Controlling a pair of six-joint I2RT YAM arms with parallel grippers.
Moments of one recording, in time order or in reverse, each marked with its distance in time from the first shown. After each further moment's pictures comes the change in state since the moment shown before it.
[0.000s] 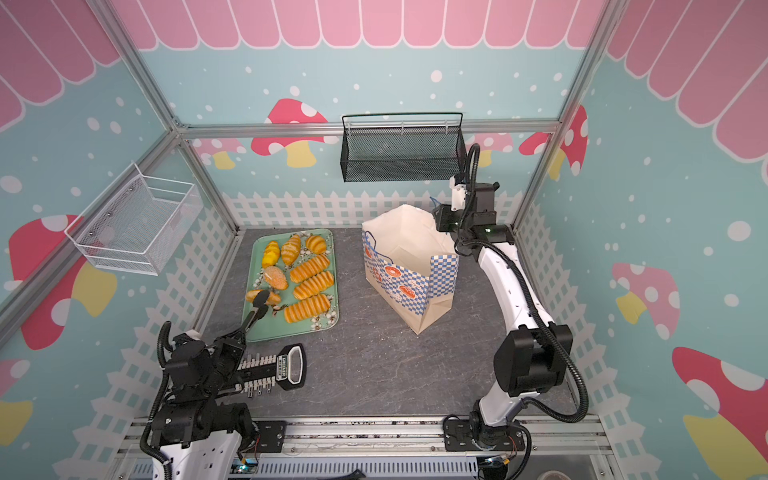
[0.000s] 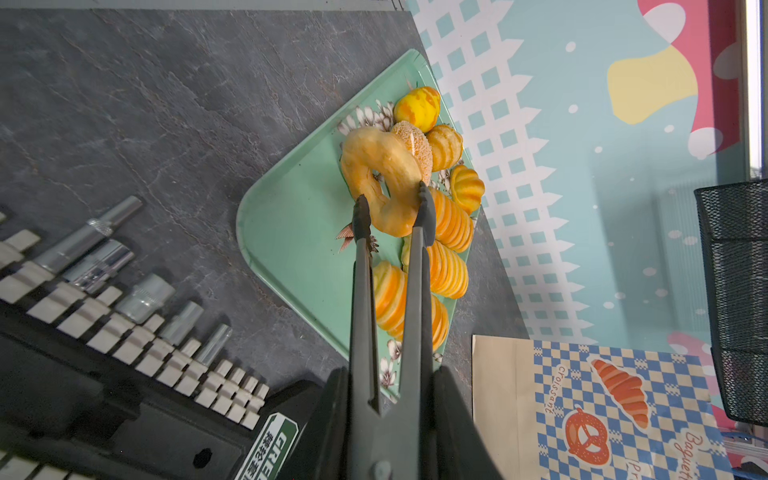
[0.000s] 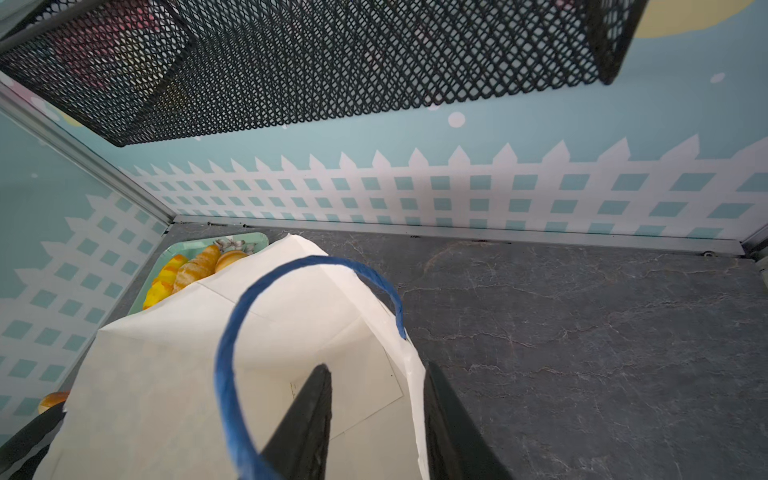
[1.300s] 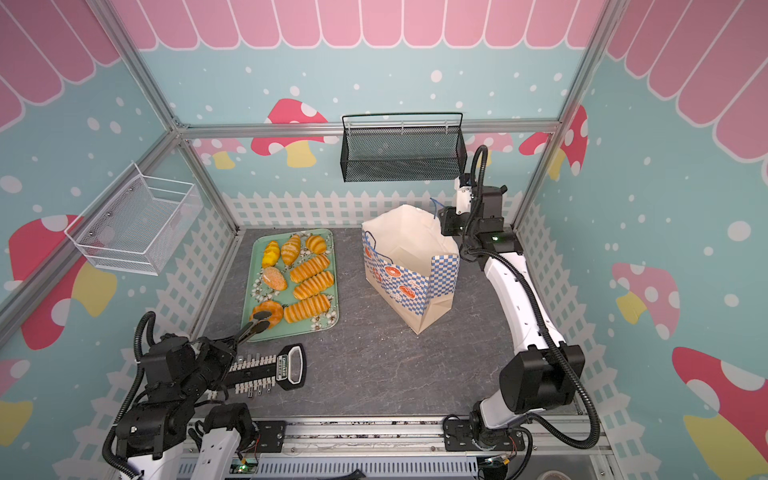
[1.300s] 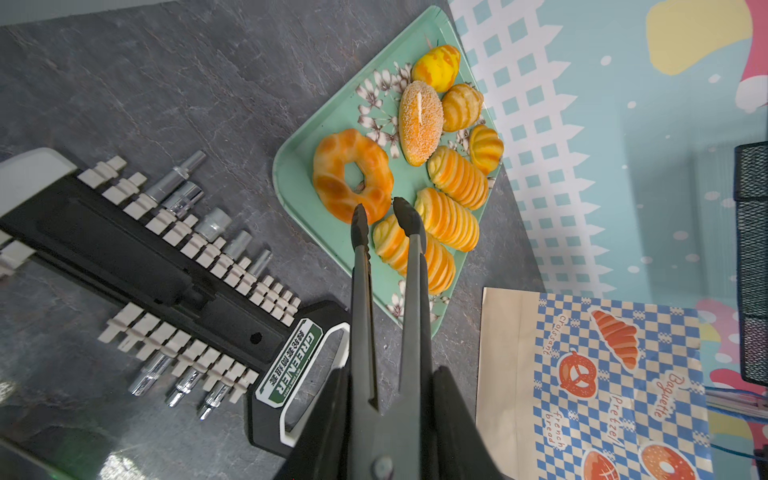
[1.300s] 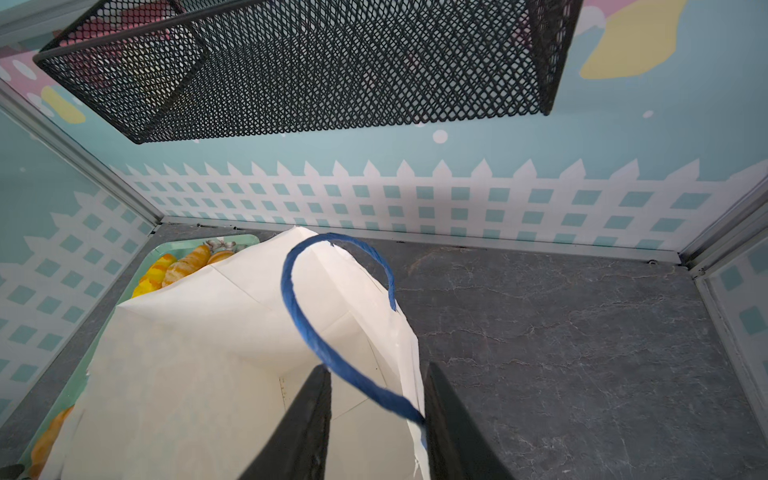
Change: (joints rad) left arm 0.000 0.126 0.316 -0.343 0.043 0.054; right arm 0.000 -0.112 -0.074 -0.004 0.047 -0.042
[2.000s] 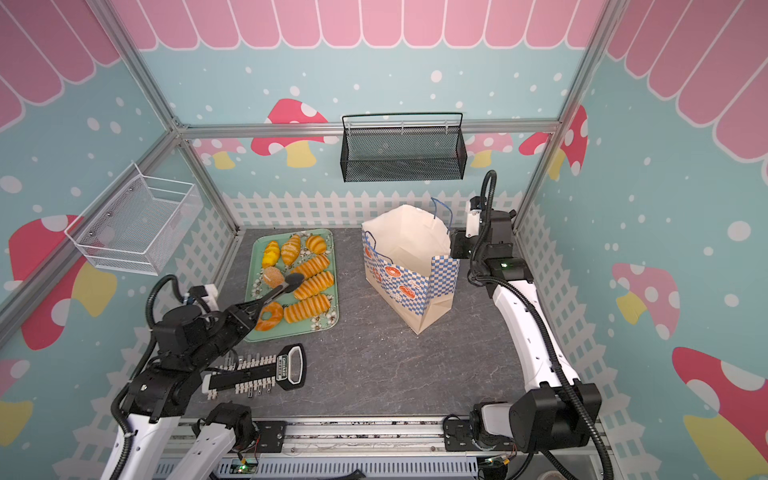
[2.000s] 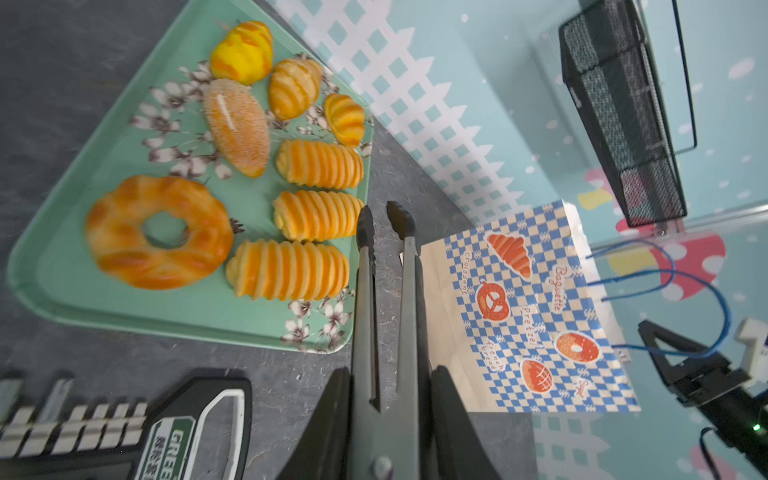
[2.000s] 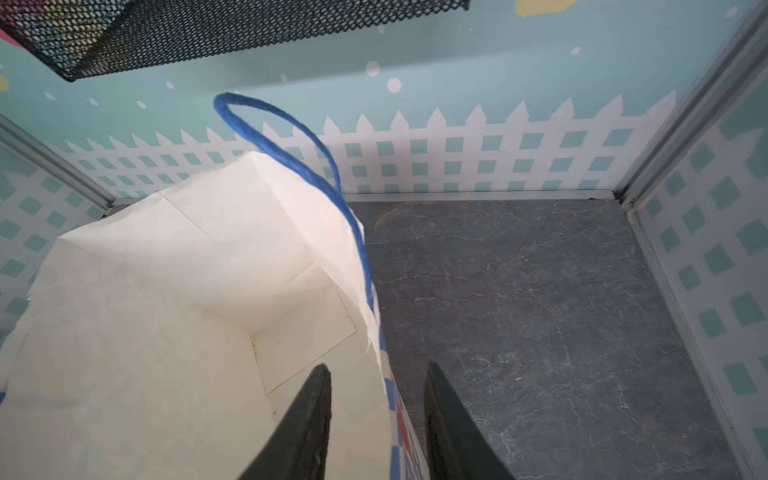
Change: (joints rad) left arm -0.389 0.255 0.018 0.460 -0.012 0.166; right arm -0.043 -0.214 -0.249 -0.006 0.093 -0.001
